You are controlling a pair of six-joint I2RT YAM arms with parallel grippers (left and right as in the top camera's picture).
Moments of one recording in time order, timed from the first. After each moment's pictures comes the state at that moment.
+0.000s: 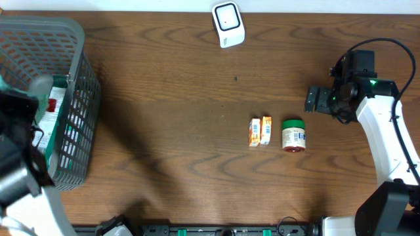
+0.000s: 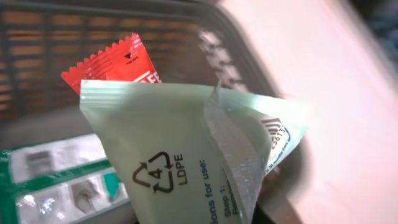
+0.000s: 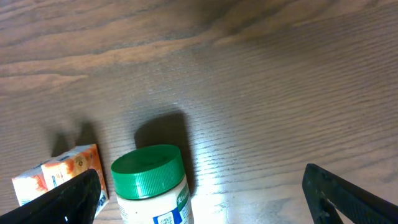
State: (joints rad) left arm 0.58 1.02 1.27 -0.73 0.04 -0.69; right arm -0.08 1.58 1.25 -0.93 -0.03 0.16
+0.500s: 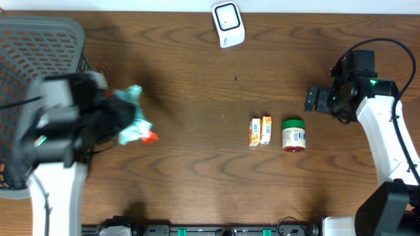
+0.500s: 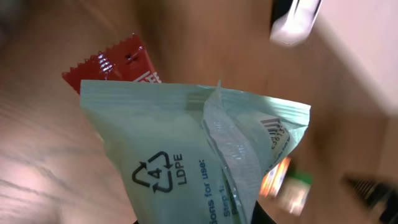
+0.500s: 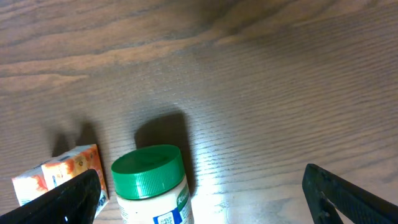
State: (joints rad) left arm 0.06 1.15 1.28 -1.14 0.34 -0.53; right arm -0.08 1.58 1.25 -0.93 -0.03 0.16
